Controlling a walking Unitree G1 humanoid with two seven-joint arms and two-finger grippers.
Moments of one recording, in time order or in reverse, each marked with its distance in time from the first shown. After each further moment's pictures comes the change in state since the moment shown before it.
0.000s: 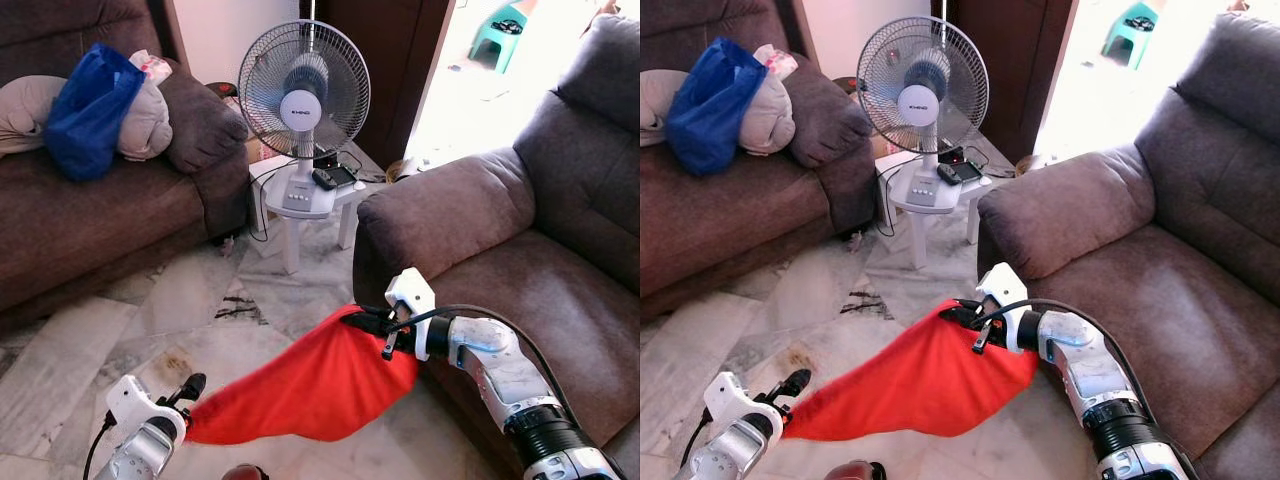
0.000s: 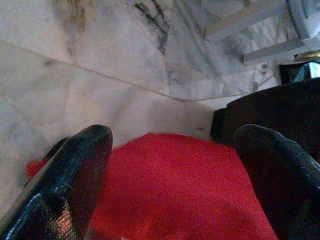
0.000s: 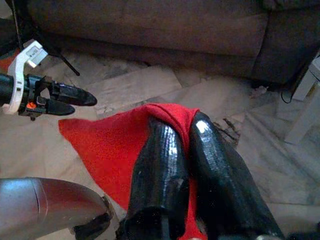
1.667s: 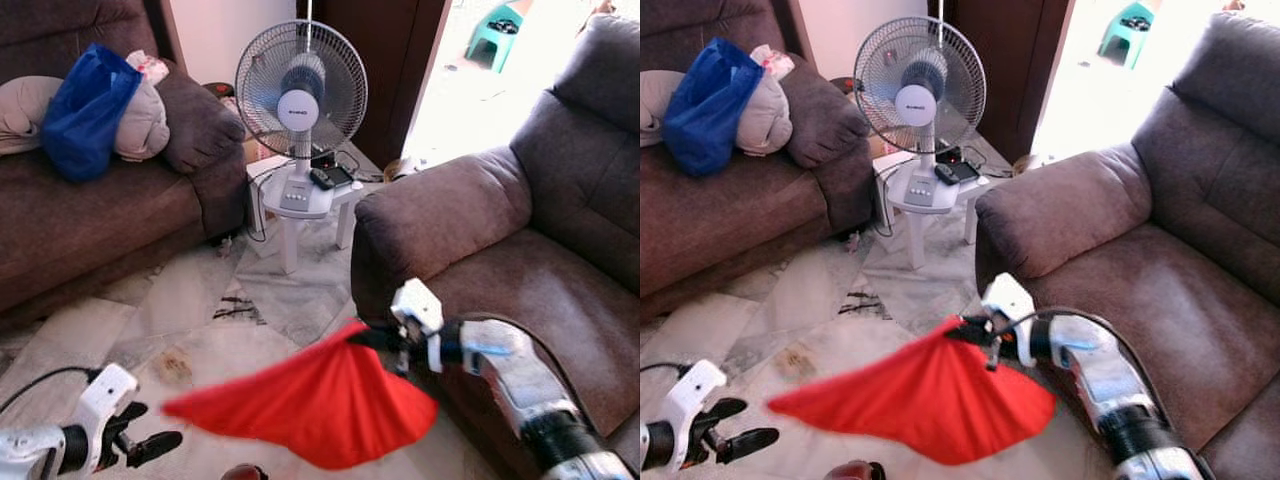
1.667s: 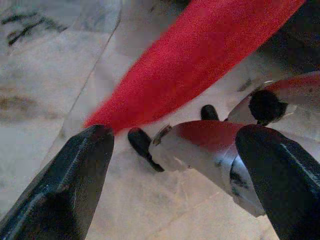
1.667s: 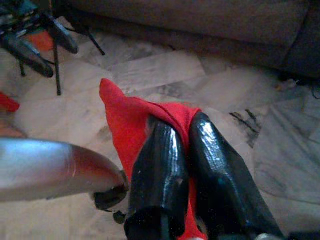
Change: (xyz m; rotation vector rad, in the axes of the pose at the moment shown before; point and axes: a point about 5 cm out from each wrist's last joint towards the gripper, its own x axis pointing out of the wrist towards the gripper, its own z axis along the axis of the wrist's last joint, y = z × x) left arm -0.067 0.007 0.061 1.203 0.420 -0.603; right arm -0.015 0.008 -0.006 -0.027 0.055 0.150
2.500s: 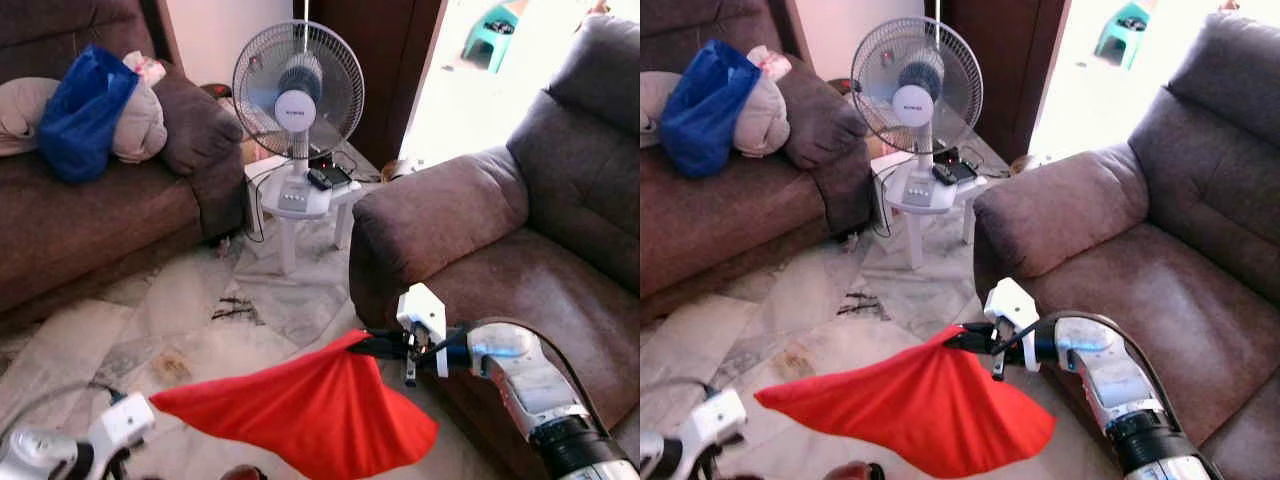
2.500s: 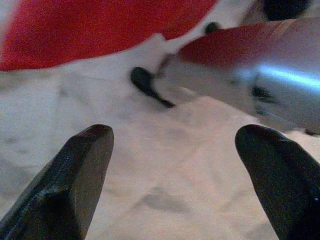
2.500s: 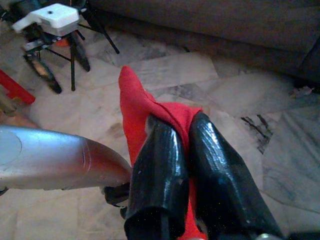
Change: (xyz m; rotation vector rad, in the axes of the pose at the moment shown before) left arm 0.017 0.009 -0.025 0.210 0.300 -0.039; right arm -0.005 0.005 0.007 -0.027 0.001 0.056
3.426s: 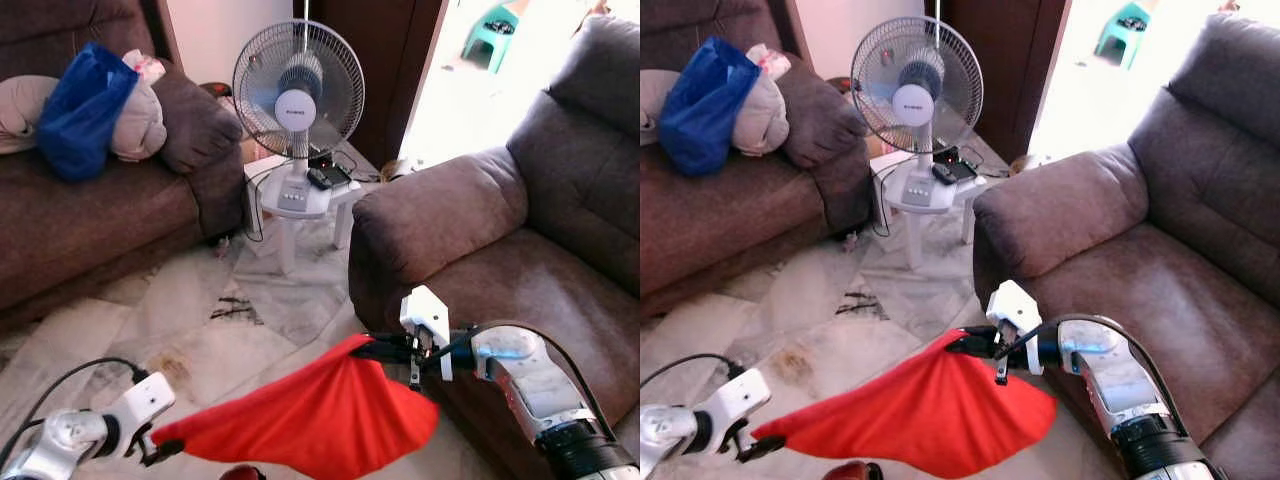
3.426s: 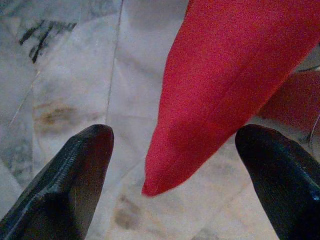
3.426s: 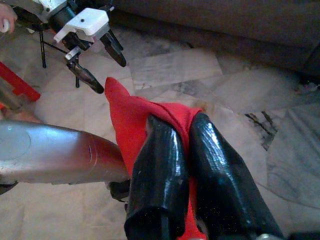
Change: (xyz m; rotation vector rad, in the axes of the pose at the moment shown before) left arm 0.034 0.017 0.016 0.115 -0.130 0.135; right arm -0.004 0.004 0.000 0.011 0.011 0.014
